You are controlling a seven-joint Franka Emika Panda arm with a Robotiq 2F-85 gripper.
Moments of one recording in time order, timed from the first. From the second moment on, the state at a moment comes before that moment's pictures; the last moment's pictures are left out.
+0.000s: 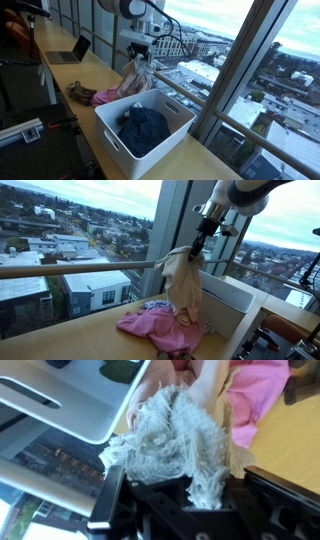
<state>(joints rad) 0.01 0.31 0.21 -1.80 0.01 2.28 -0.52</state>
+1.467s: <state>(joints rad) -0.08 0.02 -0.07 -1.83 0.10 2.22 -0.65</state>
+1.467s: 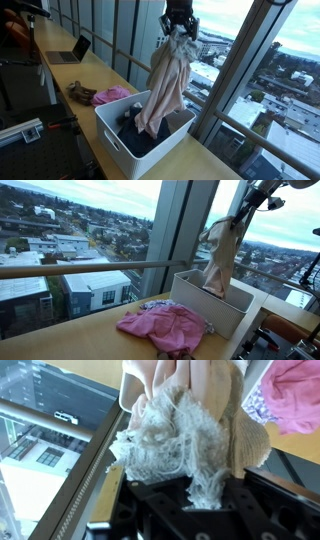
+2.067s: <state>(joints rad) -0.06 0.07 -0.04 -1.91 0.10 2.25 -0.67</state>
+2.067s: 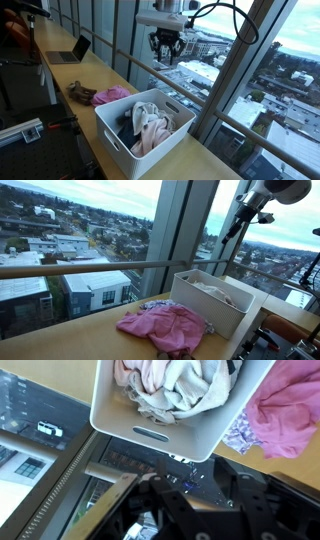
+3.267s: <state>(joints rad) 0.21 0.42 0.17 -1.92 -0.20 2.40 -0.53</state>
